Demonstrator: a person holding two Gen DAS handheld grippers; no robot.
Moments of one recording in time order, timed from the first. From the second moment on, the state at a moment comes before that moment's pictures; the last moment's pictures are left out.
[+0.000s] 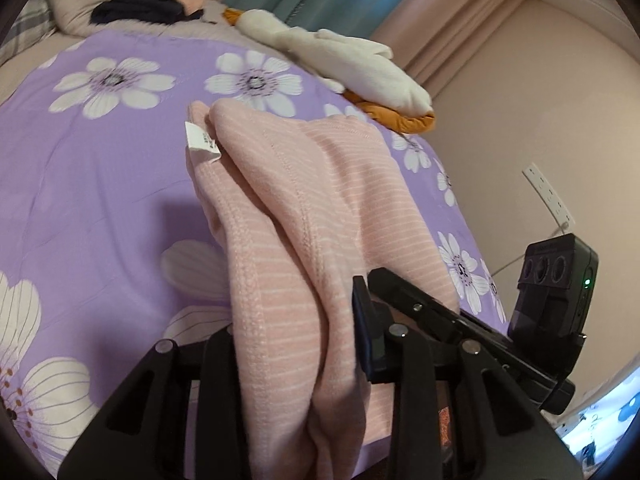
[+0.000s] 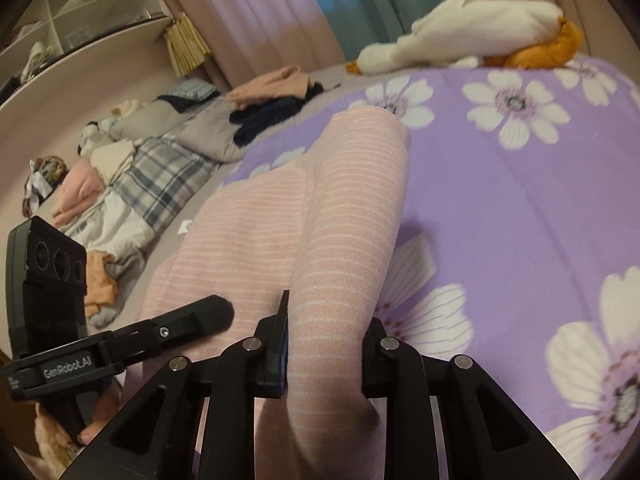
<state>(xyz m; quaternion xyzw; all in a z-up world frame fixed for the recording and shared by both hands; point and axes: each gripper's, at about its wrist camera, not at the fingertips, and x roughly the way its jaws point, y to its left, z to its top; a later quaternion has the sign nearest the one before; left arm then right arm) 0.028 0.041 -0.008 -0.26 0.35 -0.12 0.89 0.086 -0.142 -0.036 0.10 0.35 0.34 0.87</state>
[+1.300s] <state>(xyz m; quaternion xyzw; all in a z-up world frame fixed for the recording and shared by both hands) 0.107 -0.001 -0.076 -0.19 0.46 0.00 0.87 0.153 -0.190 -0.091 0.06 0.42 0.24 0.87</state>
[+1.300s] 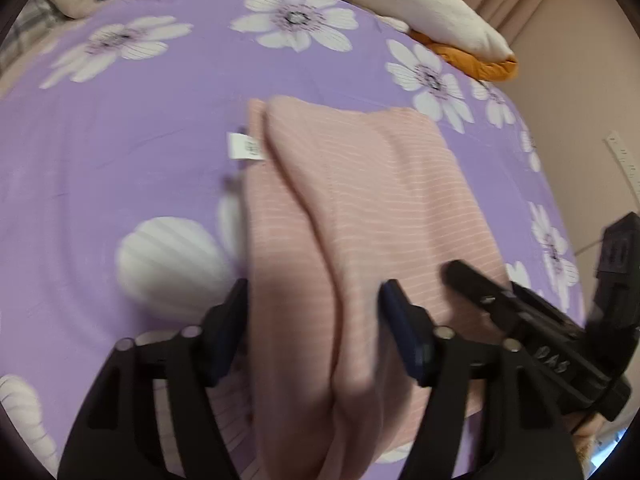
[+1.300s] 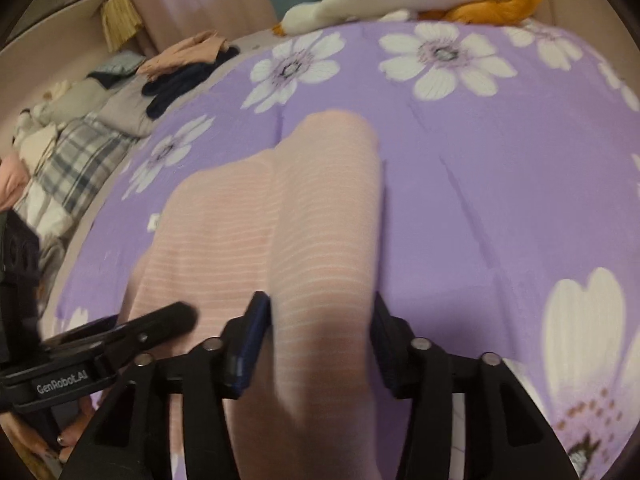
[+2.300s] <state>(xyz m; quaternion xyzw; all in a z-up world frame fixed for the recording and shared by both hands) 0.030 -0.022 -0.011 -0.13 0.37 0.05 0.92 0.093 -0.229 -0.028 0.05 0.31 0.19 0.93</state>
